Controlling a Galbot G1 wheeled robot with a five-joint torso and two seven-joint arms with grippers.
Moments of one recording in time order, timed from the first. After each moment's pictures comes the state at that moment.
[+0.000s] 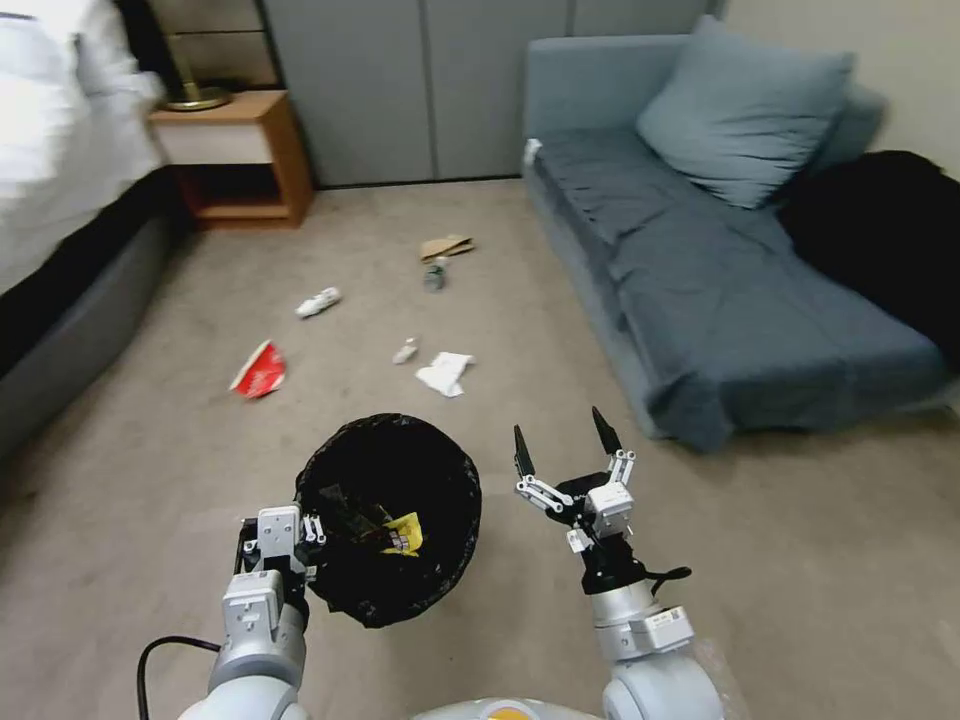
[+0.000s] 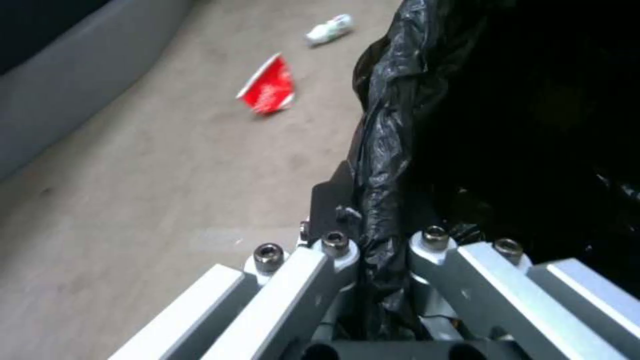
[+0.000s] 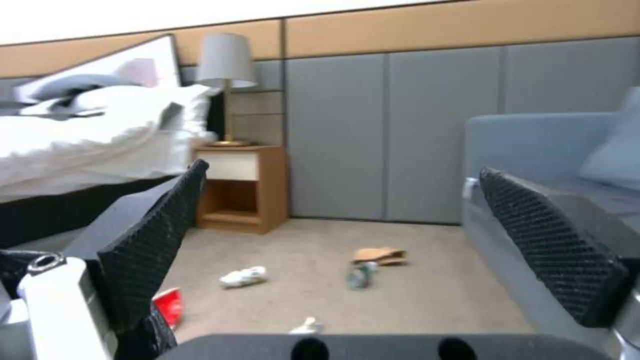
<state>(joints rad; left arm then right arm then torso) 1.81 -1.51 -0.51 -2.34 0.01 0.41 -0.24 -1.62 1.47 0.24 2.02 -0.05 0.45 0.01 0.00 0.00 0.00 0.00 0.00</state>
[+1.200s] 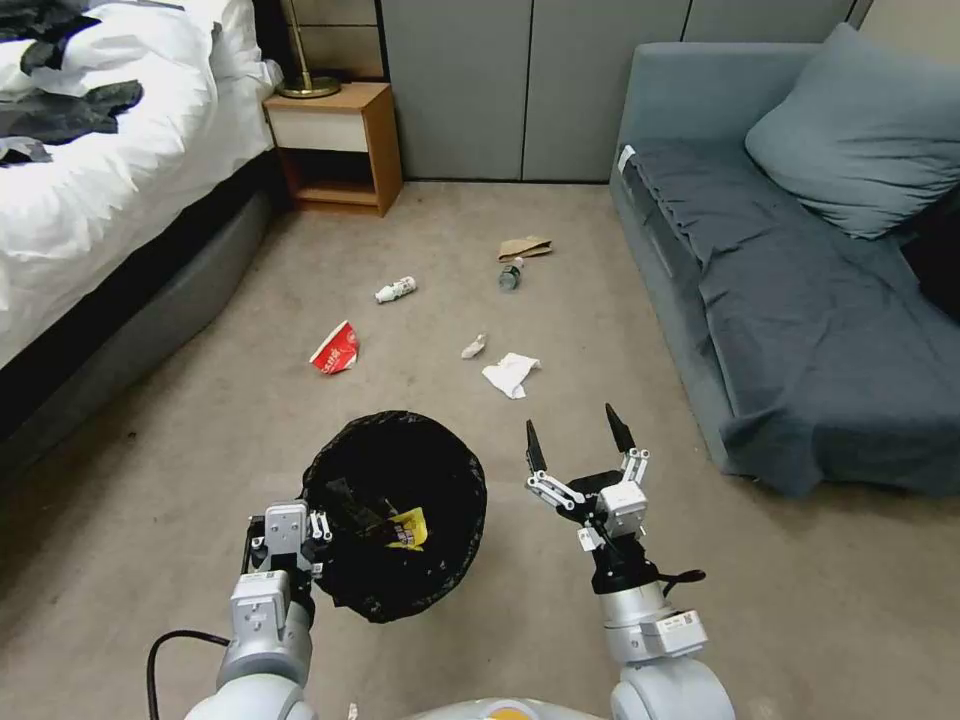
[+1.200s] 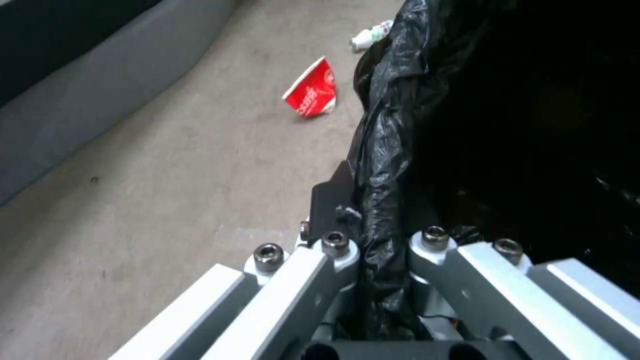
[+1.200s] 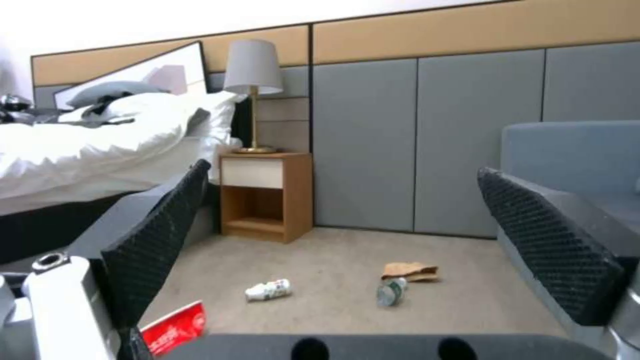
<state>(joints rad) 1.81 -1.50 -0.51 -2.32 0.01 0.37 -0.23 -1.63 1.48 0.27 2.06 -0.06 0.43 0.02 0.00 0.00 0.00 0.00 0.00</state>
